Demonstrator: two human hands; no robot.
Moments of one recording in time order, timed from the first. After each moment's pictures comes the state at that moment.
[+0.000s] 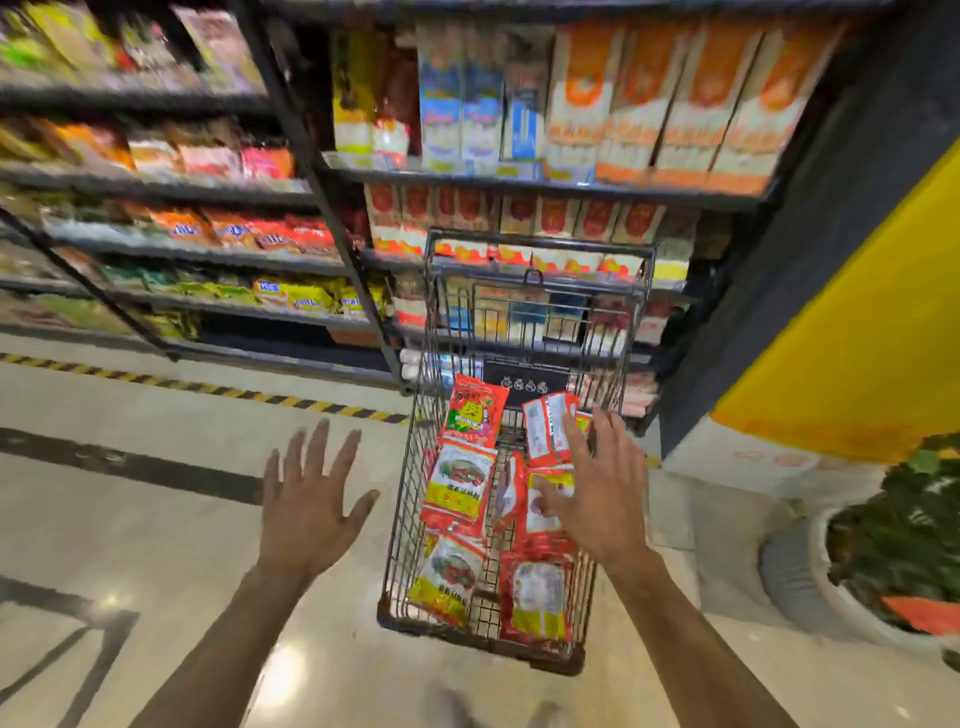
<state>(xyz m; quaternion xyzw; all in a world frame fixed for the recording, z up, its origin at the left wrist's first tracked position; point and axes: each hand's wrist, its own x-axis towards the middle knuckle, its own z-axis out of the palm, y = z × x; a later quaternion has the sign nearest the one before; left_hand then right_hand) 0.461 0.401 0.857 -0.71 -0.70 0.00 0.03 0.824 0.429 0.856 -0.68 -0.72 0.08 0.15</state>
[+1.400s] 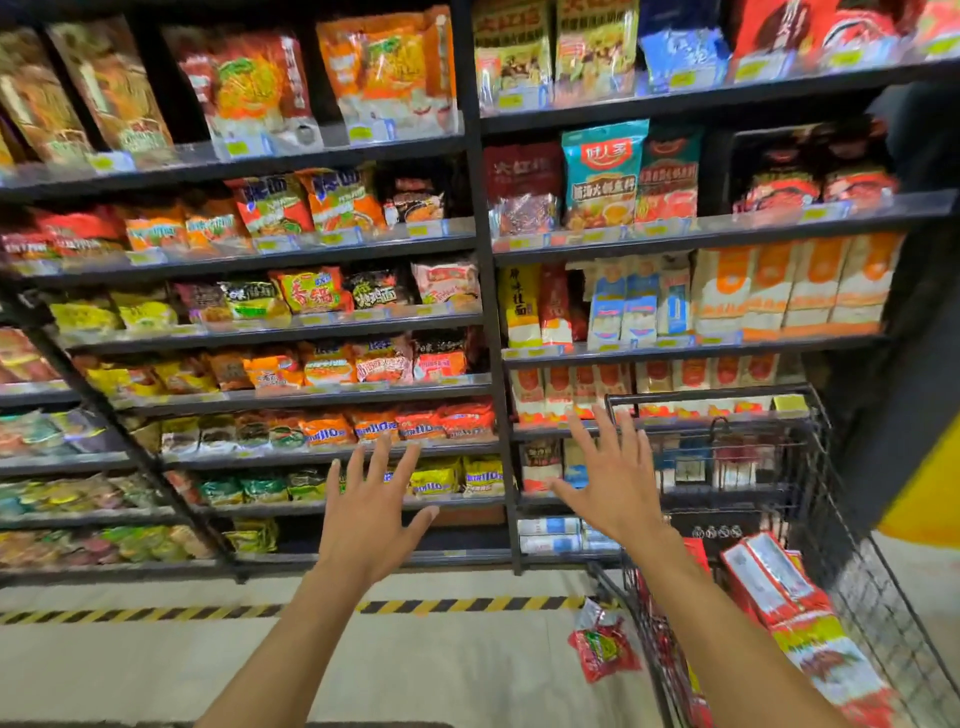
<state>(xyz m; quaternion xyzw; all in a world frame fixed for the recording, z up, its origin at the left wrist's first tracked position) -0.002 0.585 1.045 -0.78 -0.62 -0.07 0.10 0.326 0.591 1.015 -0.70 -0.69 -0.05 0.18</state>
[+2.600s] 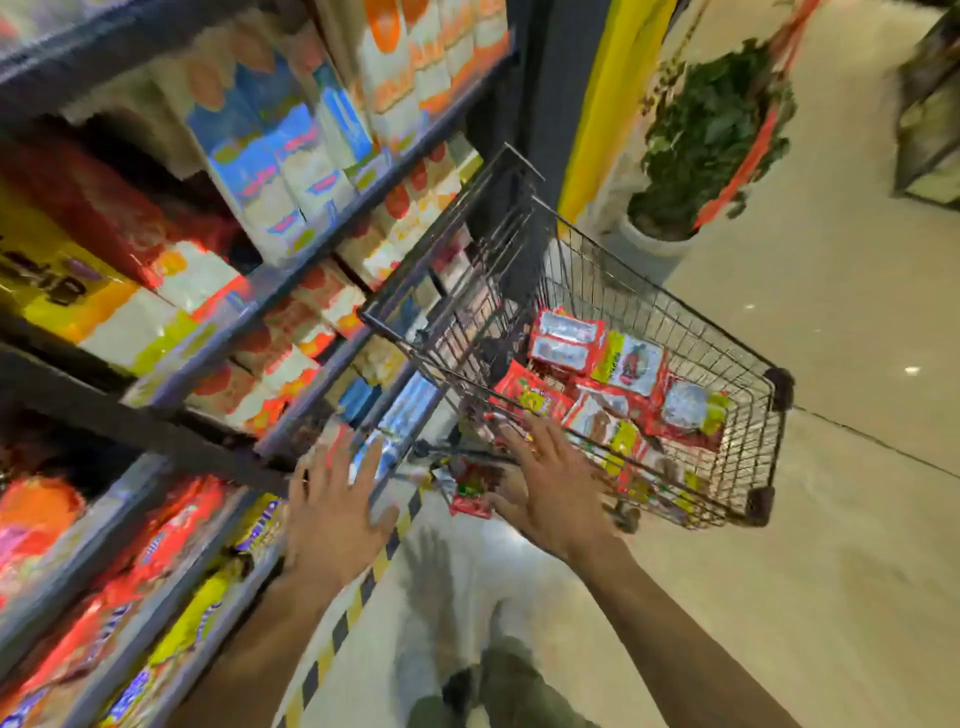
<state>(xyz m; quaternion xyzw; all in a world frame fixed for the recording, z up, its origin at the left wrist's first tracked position) 0.172 1.002 0.818 -0.99 -0.14 0.09 -0.03 0.297 0.736 0.820 -0.94 -0.31 0.07 0.14</state>
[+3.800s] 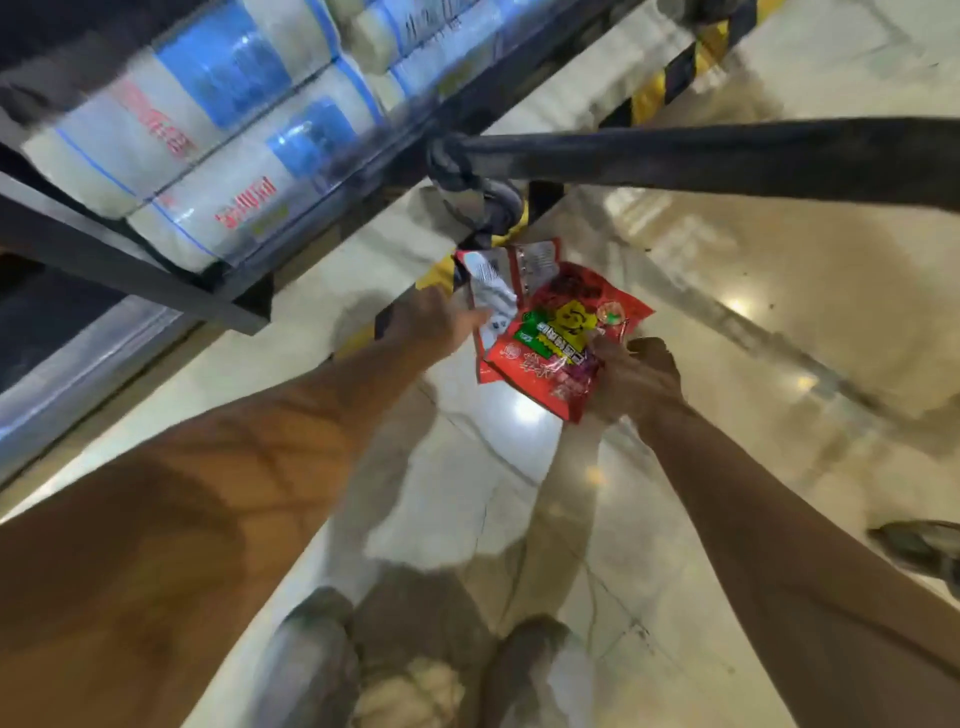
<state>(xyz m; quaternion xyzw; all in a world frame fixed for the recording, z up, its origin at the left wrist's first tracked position) 0.325 1.023 -0.060 -0.79 -0.41 0.19 -0.41 0.427 0.794 -0.054 -0.89 0.13 0.33 0.31</state>
